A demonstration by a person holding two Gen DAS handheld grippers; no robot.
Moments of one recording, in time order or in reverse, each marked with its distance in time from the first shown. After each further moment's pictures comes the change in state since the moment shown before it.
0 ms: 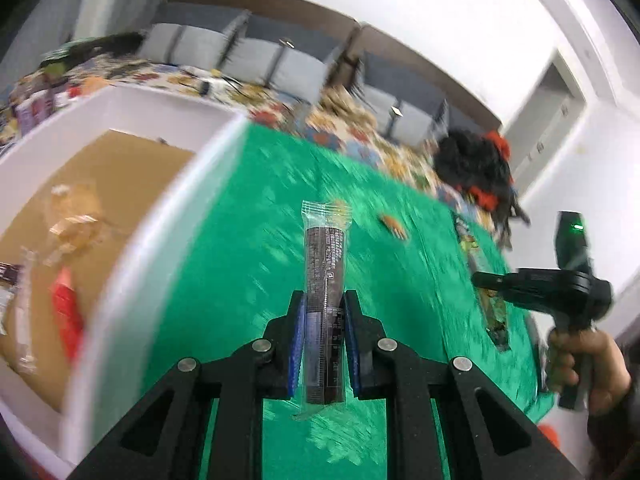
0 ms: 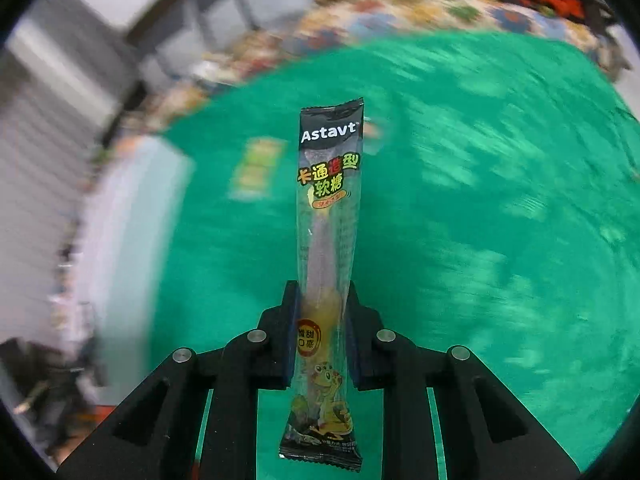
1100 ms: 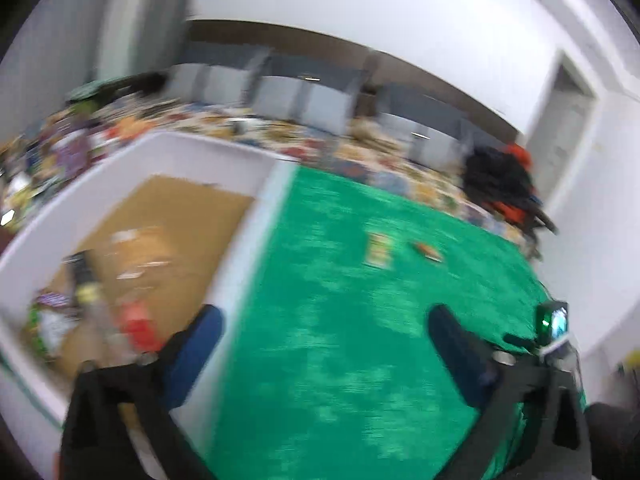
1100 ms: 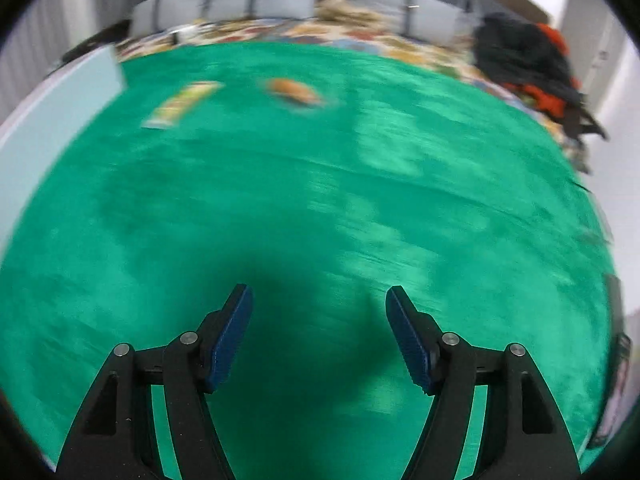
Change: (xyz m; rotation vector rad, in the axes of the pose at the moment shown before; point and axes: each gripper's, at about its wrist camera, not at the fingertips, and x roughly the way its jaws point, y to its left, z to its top) left arm -0.029 -0.006 -0.008 0.116 -0.078 0.087; right arm 0.063 -0.071 -0.072 -0.292 -0.110 -0.472
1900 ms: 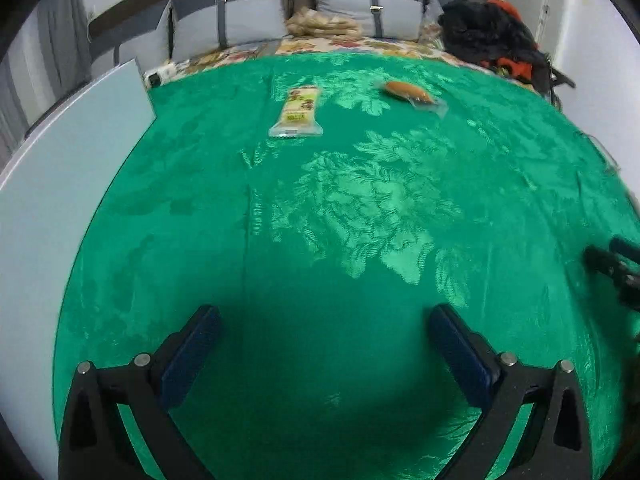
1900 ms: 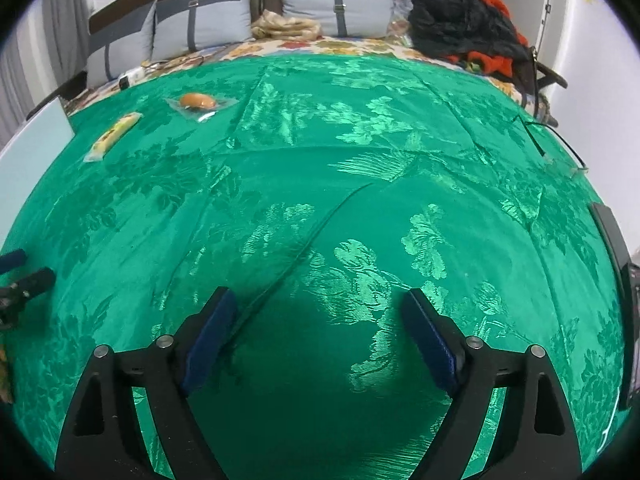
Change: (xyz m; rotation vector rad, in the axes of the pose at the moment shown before) left arm 0.227 -0.107 -0.080 0.291 0.292 0.117; right arm 0.005 -0.054 -0.030 0.188 -0.060 -0.013
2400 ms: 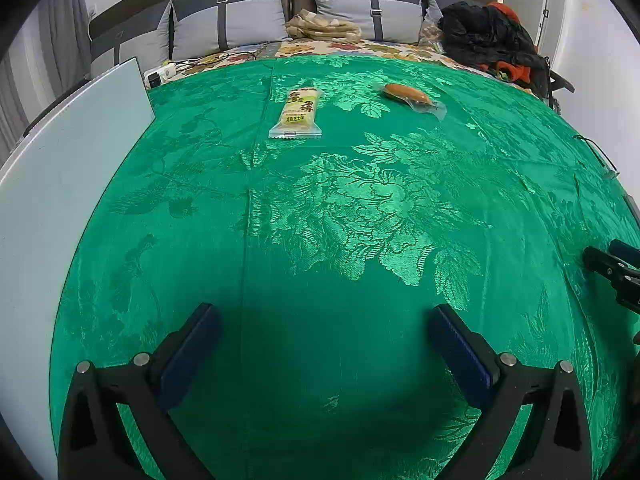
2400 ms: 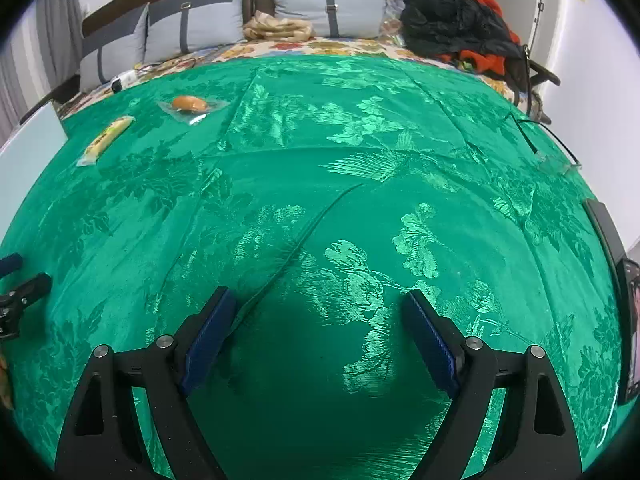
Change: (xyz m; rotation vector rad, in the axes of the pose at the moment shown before) left arm 0.000 0.002 -0.001 -0.001 0.002 0.005; right arm -0.001 -0.005 0.001 0.014 -0.001 -0.021
